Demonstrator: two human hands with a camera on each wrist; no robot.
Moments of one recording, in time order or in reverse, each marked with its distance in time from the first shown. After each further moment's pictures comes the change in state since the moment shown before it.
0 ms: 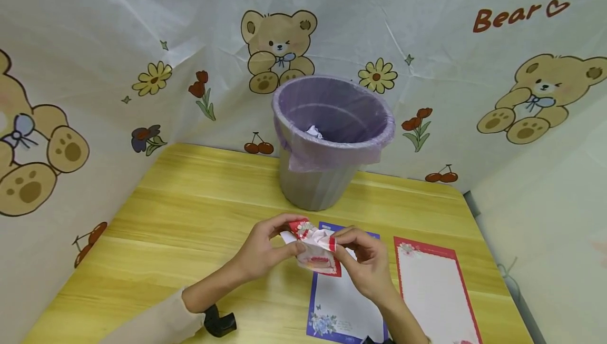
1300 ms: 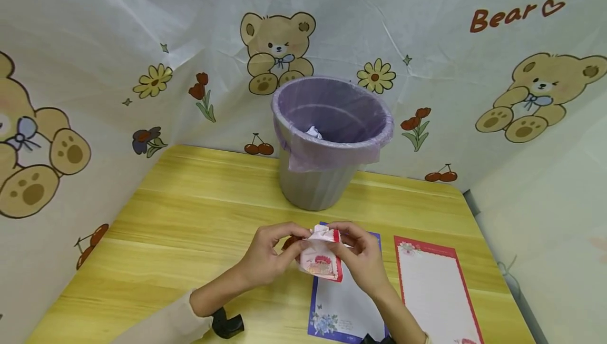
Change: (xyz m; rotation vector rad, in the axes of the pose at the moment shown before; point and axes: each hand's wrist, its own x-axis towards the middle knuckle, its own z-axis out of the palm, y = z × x) left_hand 0.001 0.006 0.013 0.054 0.050 0.336; right_hand -0.001 0.003 0.000 -0.080 0.020 0.397
